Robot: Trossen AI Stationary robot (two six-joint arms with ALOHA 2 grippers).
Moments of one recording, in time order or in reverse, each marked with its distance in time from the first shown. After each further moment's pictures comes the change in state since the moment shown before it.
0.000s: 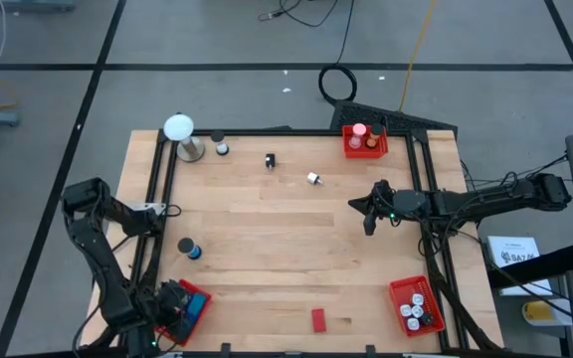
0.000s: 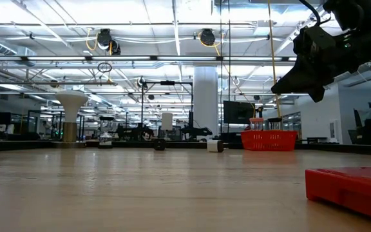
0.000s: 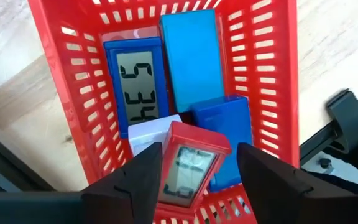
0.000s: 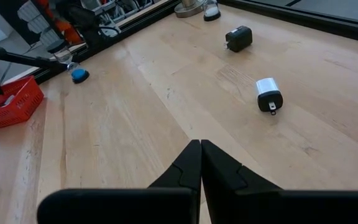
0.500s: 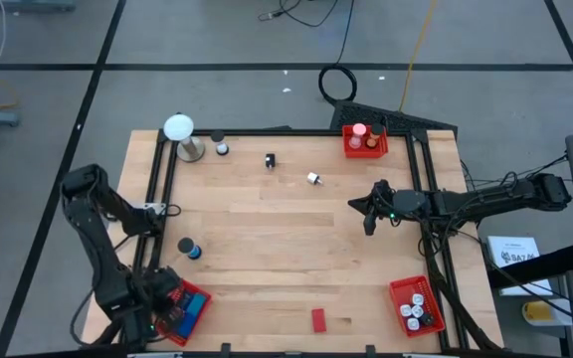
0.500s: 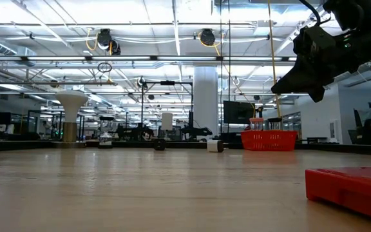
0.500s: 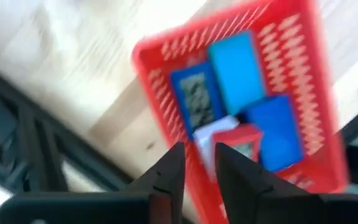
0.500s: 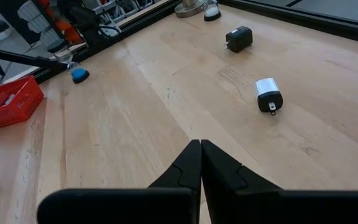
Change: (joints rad) left arm 0.057 -0.123 0.013 -0.169 0.025 0.261; right arm 0.000 0.000 0.000 0.000 -0.001 -0.003
